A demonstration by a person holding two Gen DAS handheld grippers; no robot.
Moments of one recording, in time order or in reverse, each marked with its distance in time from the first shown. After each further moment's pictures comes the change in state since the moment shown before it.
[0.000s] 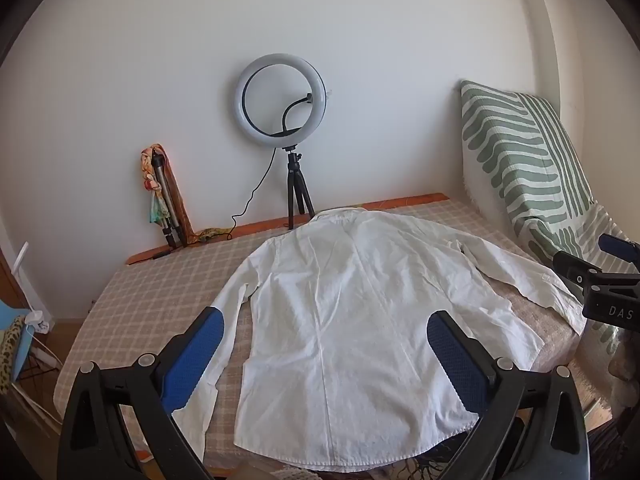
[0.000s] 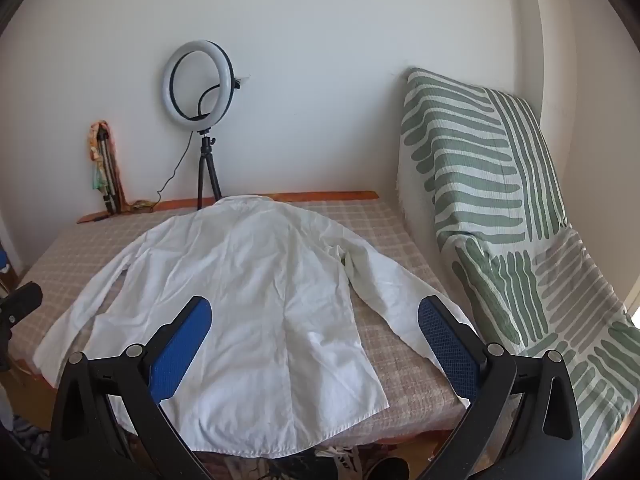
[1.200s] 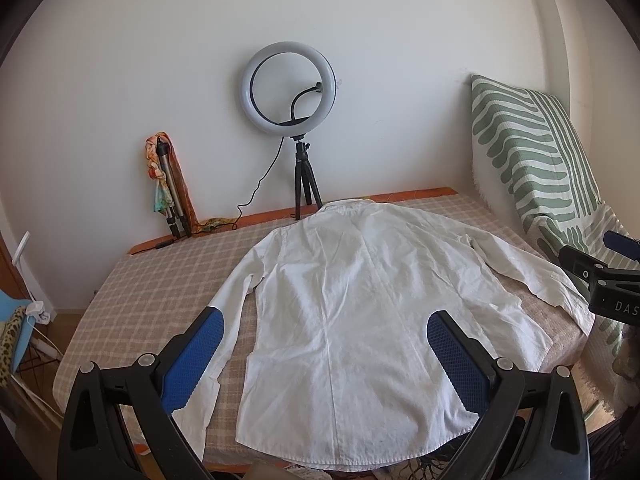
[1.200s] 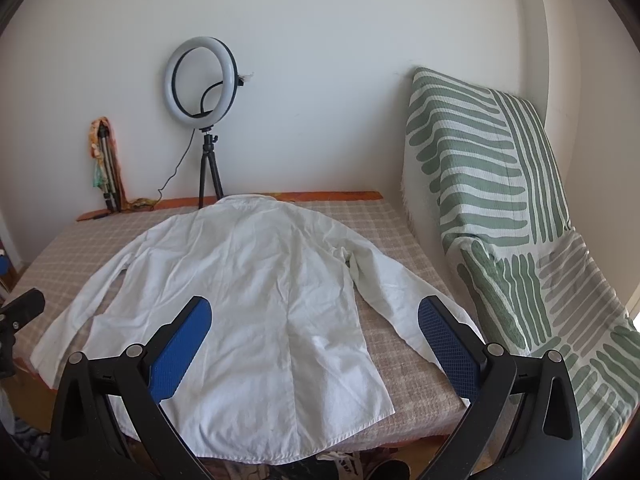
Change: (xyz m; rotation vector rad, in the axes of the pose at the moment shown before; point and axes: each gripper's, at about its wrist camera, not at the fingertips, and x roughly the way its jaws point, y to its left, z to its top) left arm 0.014 0.001 -0.005 0.003 0.022 0.031; right arm 0.010 0.003 0.003 -0.015 0.006 0.007
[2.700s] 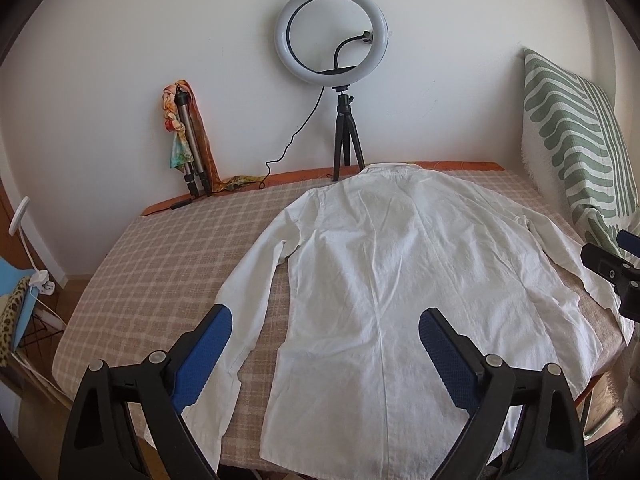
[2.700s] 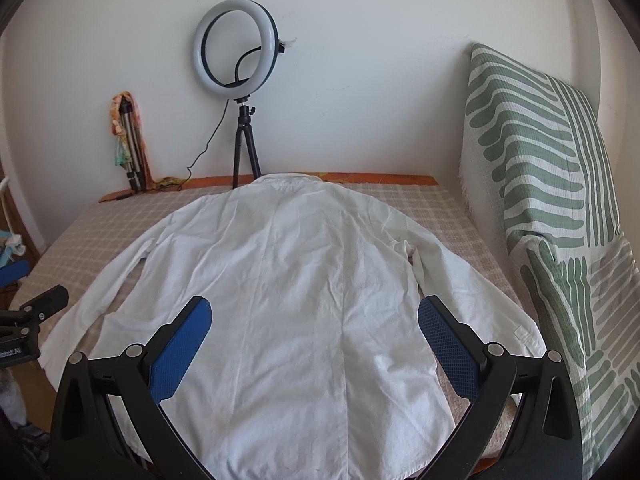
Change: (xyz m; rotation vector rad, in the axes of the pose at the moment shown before) left arm 0.080 0.050 -0.009 -0.073 0.141 0.077; right arm 0.072 0.039 0.005 -0.039 0.070 0.137
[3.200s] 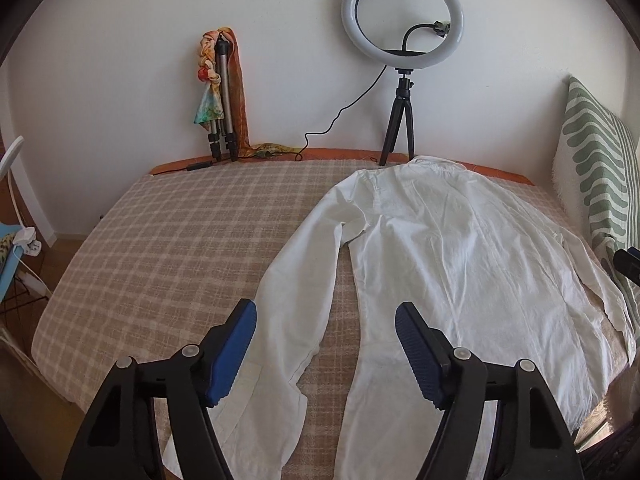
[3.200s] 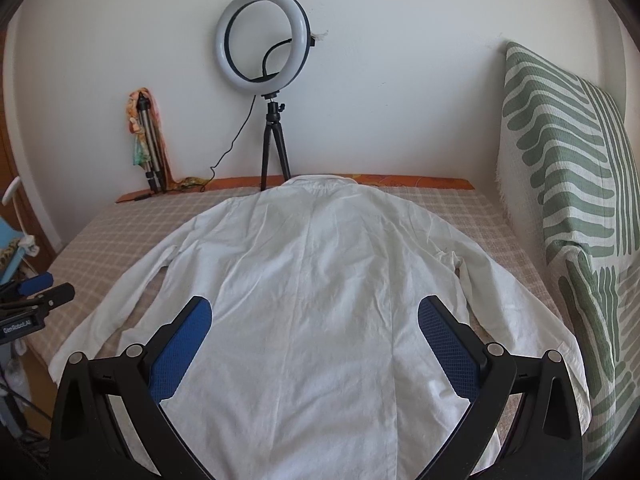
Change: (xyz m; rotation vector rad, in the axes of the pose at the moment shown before) left arm 0.056 0.109 -0.008 -0.131 0.066 -0.022; right arm 0.036 0.032 0.017 -0.005 0.013 0.089
